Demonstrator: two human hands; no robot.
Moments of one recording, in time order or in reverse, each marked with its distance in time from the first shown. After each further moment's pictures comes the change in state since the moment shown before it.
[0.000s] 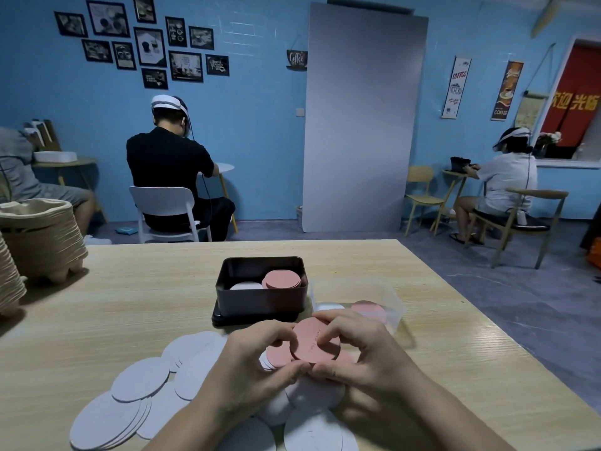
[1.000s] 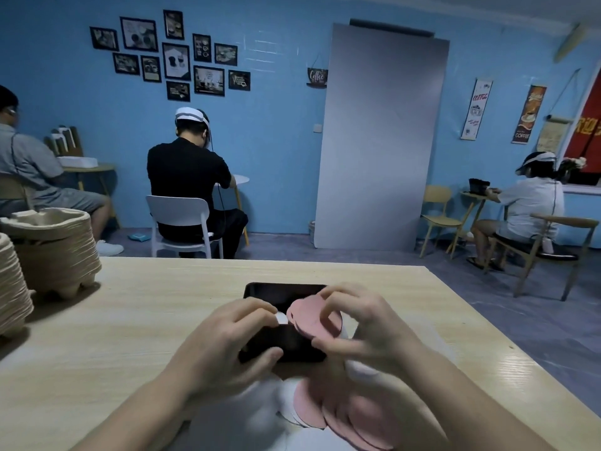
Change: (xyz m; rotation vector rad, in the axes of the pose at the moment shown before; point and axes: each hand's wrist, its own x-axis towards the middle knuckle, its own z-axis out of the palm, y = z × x) left_hand 0.041 -0.063 -0.079 0.405 -0.077 0.144; right_hand 0.110 0.018 0.002 -0.303 -0.010 -0.174
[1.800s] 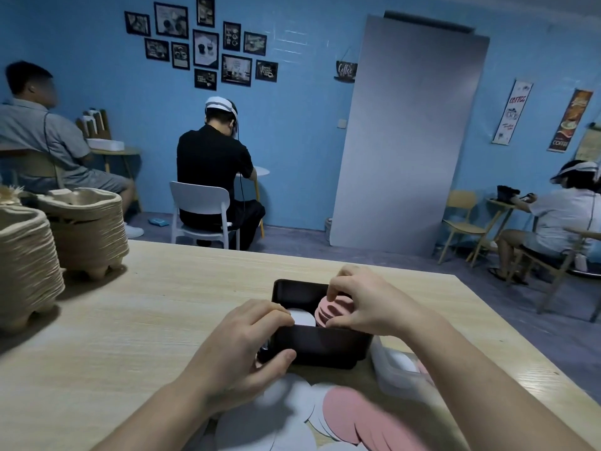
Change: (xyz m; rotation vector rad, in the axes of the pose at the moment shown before) left_hand -0.021 -0.021 0.004 -0.020 -0.008 -0.125; right_hand 0.074 0.027 0.024 -0.299 -0.424 0.212
